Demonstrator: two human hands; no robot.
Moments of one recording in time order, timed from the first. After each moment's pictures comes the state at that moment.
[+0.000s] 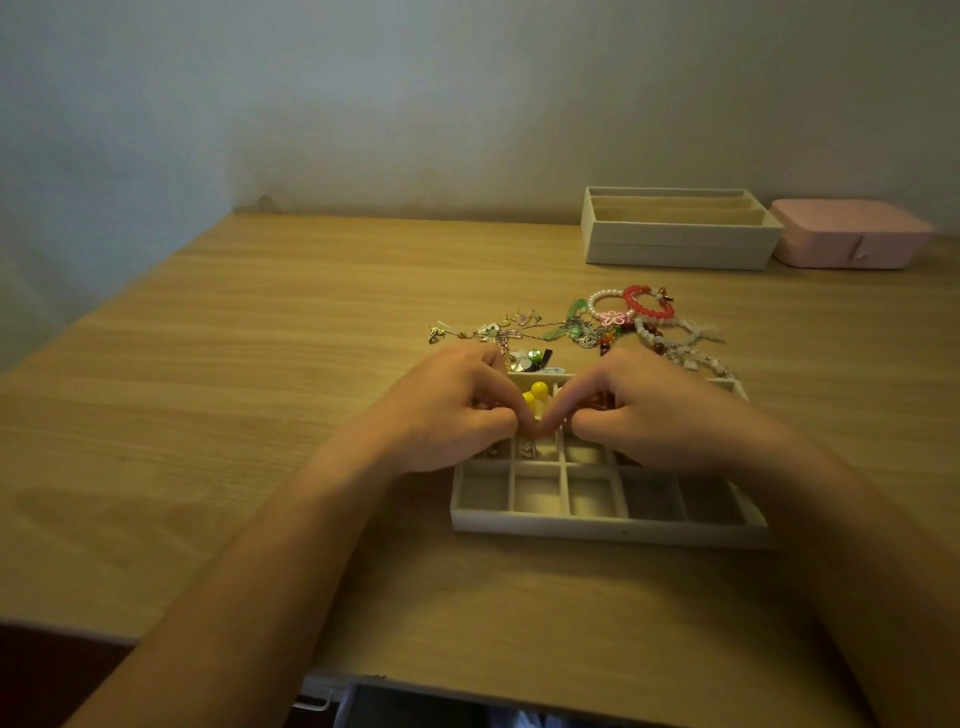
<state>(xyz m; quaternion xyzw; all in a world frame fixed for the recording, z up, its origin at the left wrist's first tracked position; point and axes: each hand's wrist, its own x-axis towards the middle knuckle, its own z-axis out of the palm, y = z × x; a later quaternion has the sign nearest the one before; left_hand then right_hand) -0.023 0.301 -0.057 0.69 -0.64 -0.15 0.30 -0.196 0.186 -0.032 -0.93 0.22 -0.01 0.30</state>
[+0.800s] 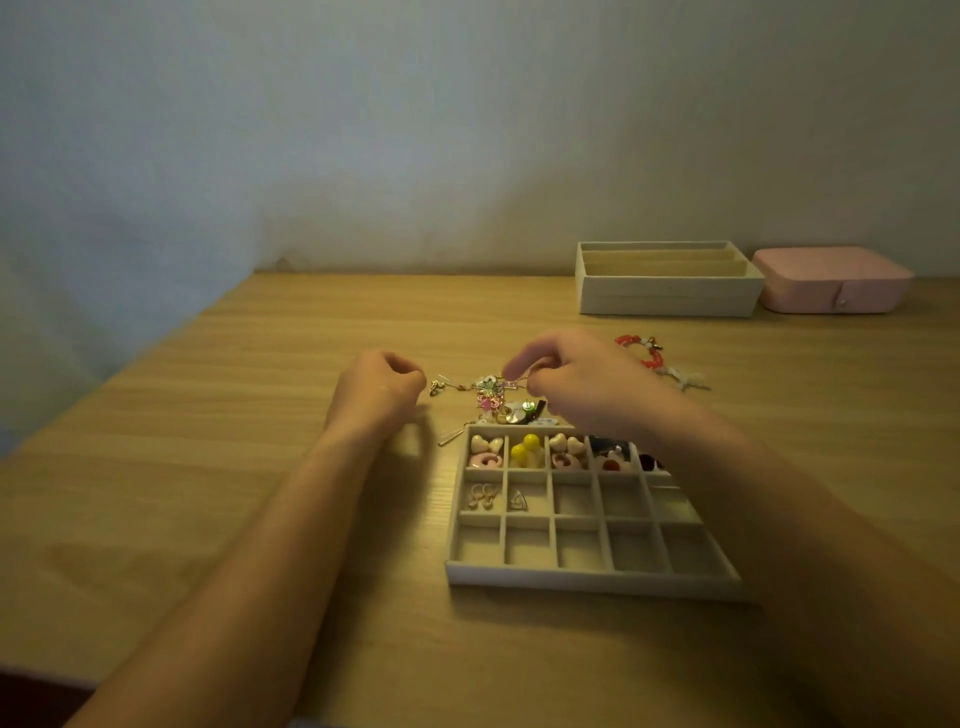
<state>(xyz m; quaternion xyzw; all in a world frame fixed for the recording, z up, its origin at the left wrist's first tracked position) 0.050 0.265 -0.063 0.86 -0.28 -0.08 0.42 -0.156 0.177 -0.004 -0.88 0.27 -0.14 0.36</state>
